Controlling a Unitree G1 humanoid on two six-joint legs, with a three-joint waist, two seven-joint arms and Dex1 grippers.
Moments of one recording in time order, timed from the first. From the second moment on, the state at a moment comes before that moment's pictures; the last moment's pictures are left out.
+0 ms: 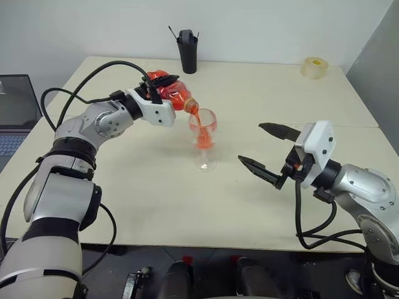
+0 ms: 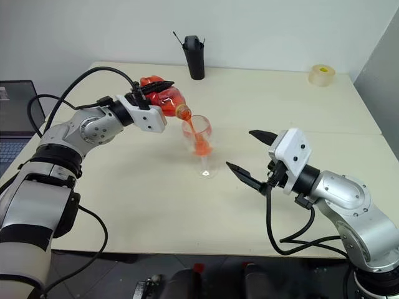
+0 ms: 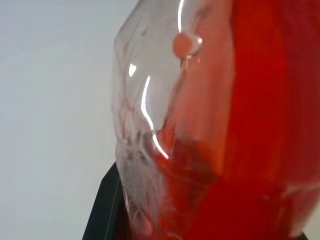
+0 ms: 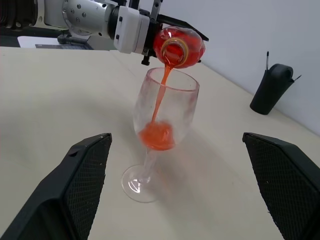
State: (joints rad) left arm -1.20 0.71 -0.36 1.14 0.67 -1.01 -0.05; right arm -0.29 -0.64 -0.05 -0.76 0.53 0.65 0.55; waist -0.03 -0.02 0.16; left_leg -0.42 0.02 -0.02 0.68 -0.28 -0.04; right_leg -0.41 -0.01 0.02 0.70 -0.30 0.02
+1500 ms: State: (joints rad) left arm -1.26 0.73 -0.39 1.14 0.71 -1.01 -0.03; right arm -0.34 -0.64 -0.02 -0.72 0.51 0.65 0.55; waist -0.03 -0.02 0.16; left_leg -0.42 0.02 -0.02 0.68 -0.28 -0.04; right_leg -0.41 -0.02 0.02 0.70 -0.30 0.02
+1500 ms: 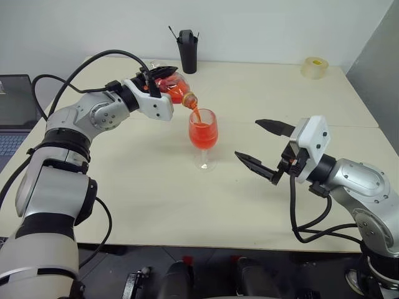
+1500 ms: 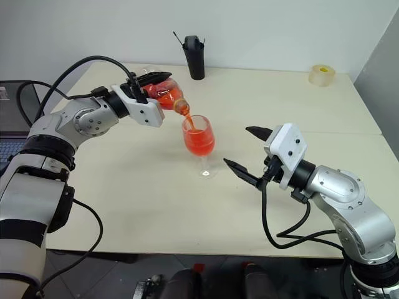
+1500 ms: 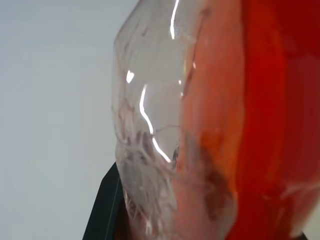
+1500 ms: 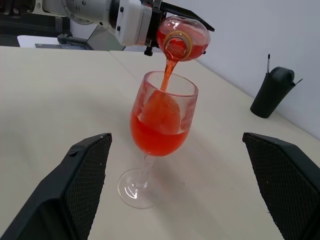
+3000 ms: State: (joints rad) left arm -0.64 0.45 0.25 0.70 -0.24 -0.03 -0.29; right arm -0.88 -0.53 0.14 -0.48 0.67 0.95 0.61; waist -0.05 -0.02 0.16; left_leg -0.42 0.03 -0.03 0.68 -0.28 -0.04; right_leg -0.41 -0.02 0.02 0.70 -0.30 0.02
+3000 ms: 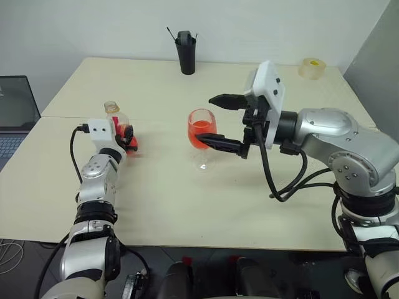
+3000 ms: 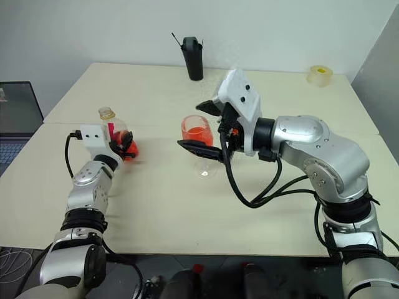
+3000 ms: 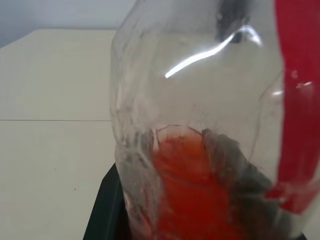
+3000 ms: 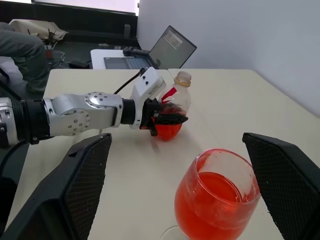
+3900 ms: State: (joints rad) left arm -0.44 0.44 0.29 0.34 -0.27 0.19 -0.23; right arm -0.88 -0.53 0.16 -0.45 0.61 0.94 0.65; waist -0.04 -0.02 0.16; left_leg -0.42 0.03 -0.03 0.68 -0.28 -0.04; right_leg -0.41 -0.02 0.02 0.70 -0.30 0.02
